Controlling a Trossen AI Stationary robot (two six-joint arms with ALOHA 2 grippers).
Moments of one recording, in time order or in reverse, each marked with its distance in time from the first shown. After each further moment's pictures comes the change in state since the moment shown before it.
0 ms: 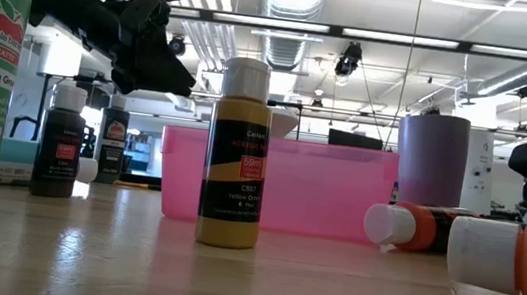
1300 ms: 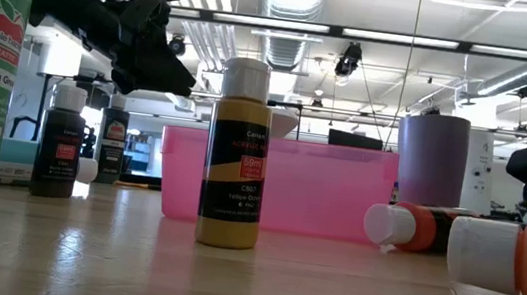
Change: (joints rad) left arm 0.000 0.000 0.000 0.001 0.000 0.000; right arm 0.000 0.033 -0.016 0.042 -0.018 0.016
